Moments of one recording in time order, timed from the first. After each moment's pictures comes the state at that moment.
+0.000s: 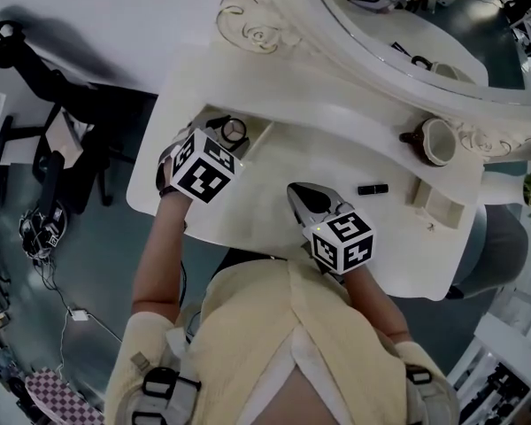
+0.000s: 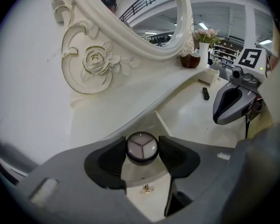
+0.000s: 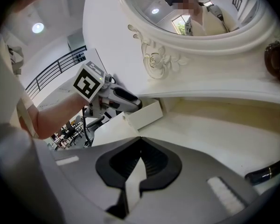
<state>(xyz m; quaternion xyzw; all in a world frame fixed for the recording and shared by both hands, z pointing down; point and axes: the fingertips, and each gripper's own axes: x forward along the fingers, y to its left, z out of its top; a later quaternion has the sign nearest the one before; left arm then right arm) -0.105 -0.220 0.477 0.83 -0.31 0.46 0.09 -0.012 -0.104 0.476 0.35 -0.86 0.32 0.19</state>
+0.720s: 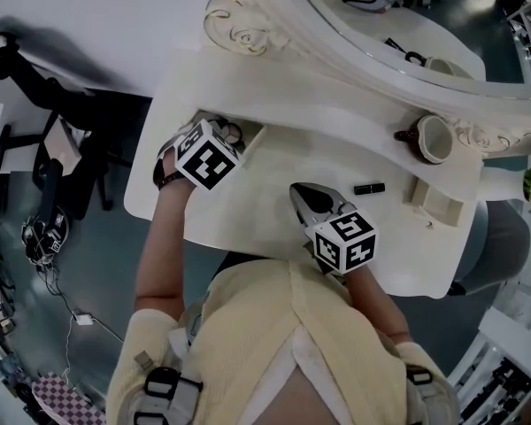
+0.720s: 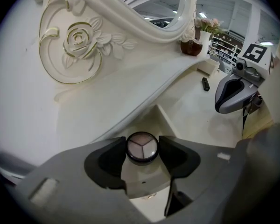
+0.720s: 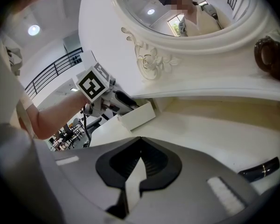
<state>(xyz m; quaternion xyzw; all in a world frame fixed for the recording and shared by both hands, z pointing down) -0.099 -0.223 0.504 0.80 -0.26 0.53 0.12 0.007 -0.110 0.480 0.37 -0.85 0.33 0.18</state>
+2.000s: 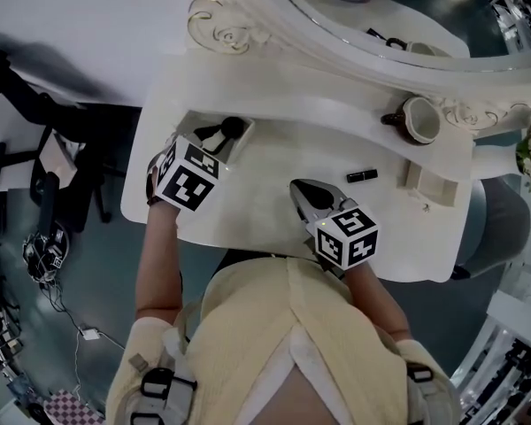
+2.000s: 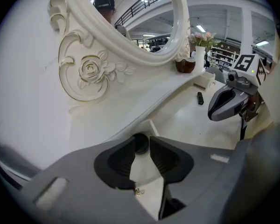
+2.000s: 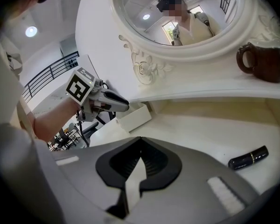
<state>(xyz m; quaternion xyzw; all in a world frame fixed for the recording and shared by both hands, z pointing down) -0.092 -0.209 0.462 0.84 -0.29 0.45 0.09 0.020 -0.098 0.470 0.40 -0.84 0.33 0.16</state>
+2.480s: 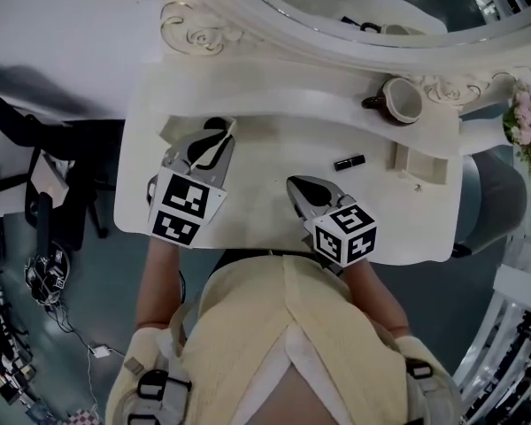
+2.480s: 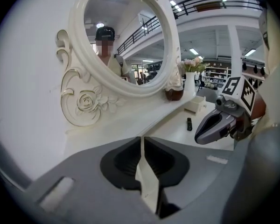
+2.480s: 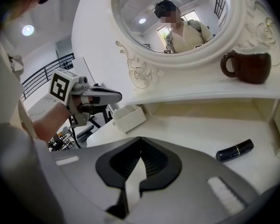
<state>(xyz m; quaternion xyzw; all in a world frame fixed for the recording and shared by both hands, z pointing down) -0.049 -0.187 0.403 0.90 -0.30 0.31 0.05 0.037 -0.088 0.463 0.44 -0.82 0.33 0.15</state>
